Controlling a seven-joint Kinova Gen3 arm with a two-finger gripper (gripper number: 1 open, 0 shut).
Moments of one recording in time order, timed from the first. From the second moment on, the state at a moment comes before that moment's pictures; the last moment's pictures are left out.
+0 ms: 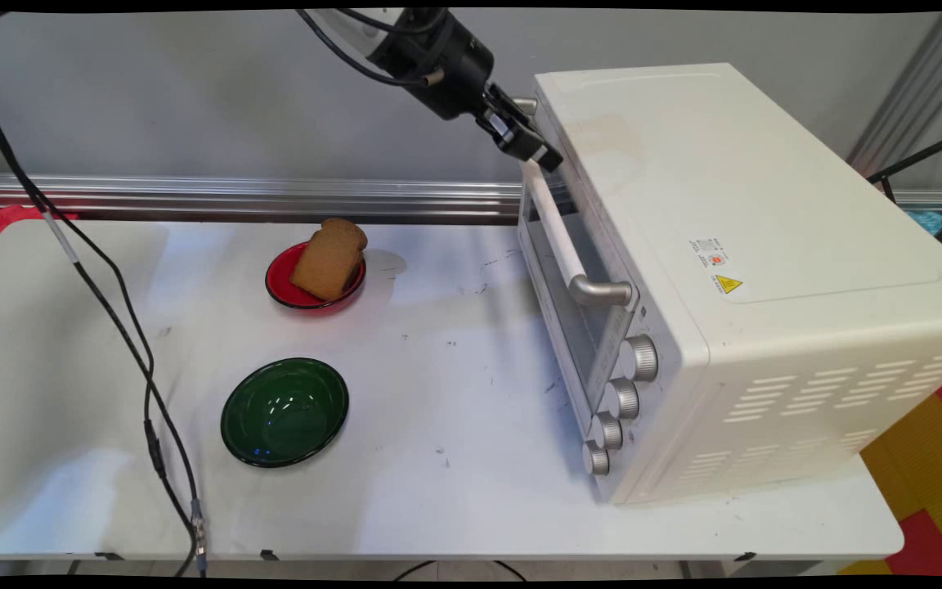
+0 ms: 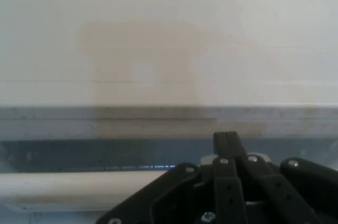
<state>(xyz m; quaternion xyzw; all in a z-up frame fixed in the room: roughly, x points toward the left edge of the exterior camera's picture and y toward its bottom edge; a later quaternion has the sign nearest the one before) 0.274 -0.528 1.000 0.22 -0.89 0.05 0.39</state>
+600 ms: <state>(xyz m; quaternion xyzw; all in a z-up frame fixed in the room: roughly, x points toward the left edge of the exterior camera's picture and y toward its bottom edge) 0.269 -0.530 0.983 0.22 -0.89 0.05 0.39</state>
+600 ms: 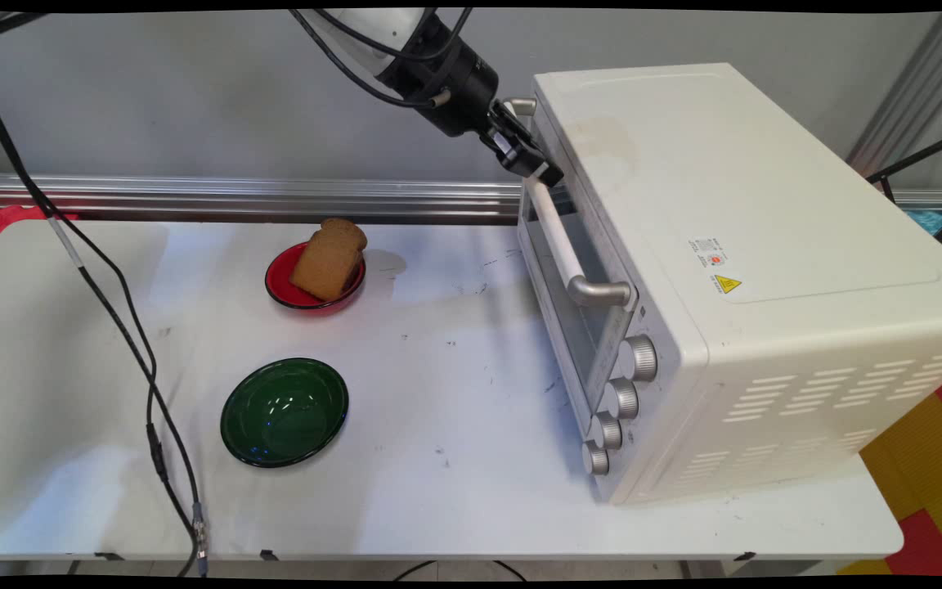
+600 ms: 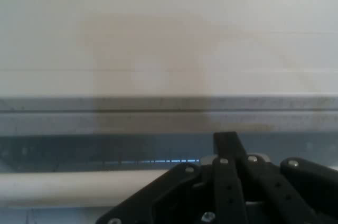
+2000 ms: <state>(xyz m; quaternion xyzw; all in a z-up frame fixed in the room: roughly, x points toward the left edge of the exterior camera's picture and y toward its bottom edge) 0.343 -0.499 0.925 0.22 -0.92 0.05 0.31</state>
